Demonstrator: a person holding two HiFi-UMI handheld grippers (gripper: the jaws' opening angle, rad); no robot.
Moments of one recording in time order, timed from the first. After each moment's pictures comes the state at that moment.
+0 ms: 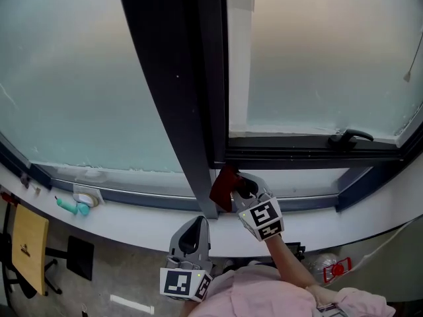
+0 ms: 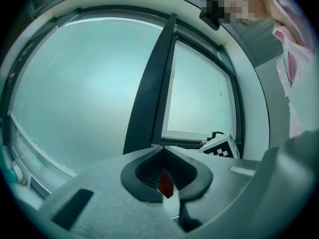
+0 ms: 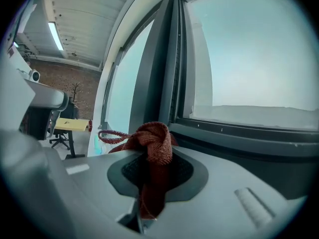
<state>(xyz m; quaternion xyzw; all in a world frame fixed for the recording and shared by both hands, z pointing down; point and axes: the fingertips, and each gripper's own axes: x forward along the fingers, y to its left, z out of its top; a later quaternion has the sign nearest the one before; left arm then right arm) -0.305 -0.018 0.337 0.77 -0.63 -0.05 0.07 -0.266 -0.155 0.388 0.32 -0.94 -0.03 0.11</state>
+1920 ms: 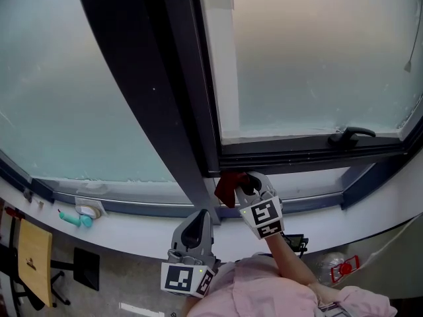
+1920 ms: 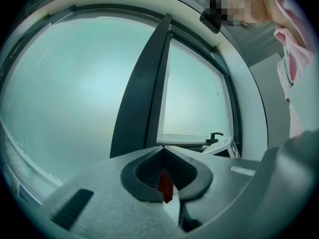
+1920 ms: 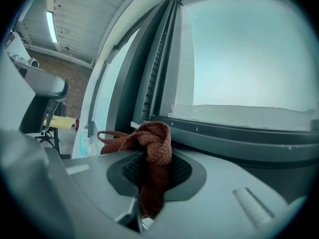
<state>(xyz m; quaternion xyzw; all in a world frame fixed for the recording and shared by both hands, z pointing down) -0.293 -0.064 0.328 0.79 -0.60 -0.06 0.04 -0.246 -0.199 0.386 0.38 -0.92 -0.05 0.09</state>
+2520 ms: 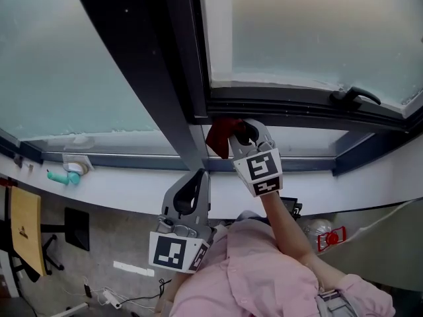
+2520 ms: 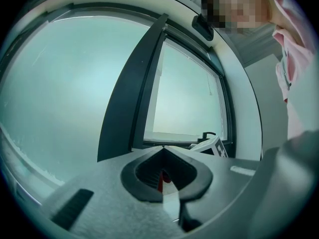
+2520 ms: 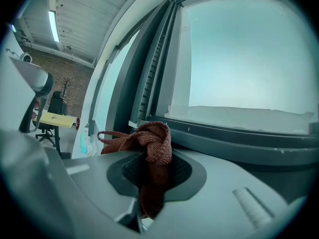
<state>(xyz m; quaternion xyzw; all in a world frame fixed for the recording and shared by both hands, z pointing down) -0.260 -0.053 0.328 0.81 -0.59 -0.06 0.03 -0.236 -0.205 0.381 0.37 -0.92 -0.06 0.09</state>
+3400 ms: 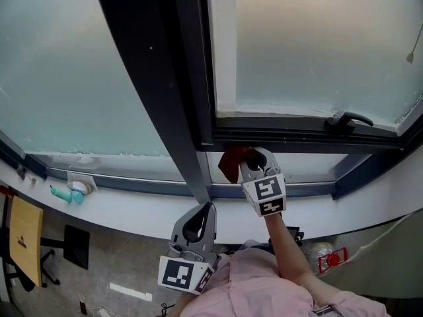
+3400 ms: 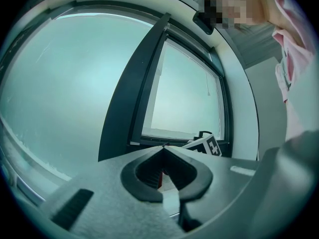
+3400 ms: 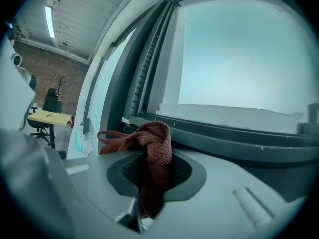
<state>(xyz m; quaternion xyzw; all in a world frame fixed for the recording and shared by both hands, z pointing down) -0.252 -0.024 0.339 0.81 -0.58 -0.05 0.06 -0.211 -0.206 0.389 0.40 -0.91 -0.06 0.10</state>
